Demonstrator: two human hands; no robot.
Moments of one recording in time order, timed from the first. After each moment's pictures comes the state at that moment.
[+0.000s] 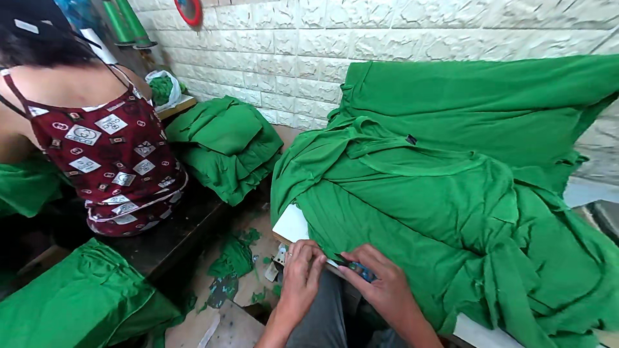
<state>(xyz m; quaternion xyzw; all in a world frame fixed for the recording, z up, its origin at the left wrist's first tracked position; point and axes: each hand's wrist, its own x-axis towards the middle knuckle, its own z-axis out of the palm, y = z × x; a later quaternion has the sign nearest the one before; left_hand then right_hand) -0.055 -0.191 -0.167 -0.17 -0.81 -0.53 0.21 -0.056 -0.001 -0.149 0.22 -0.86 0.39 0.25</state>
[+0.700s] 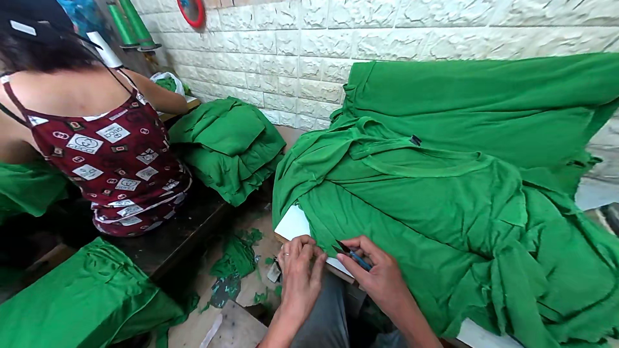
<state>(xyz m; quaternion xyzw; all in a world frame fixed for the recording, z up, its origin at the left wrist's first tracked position) -0.056 -0.185 -0.161 -0.10 -0.86 -0.43 0.26 -0.068 -0.015 -0.139 0.16 -0.84 0.49 0.18</state>
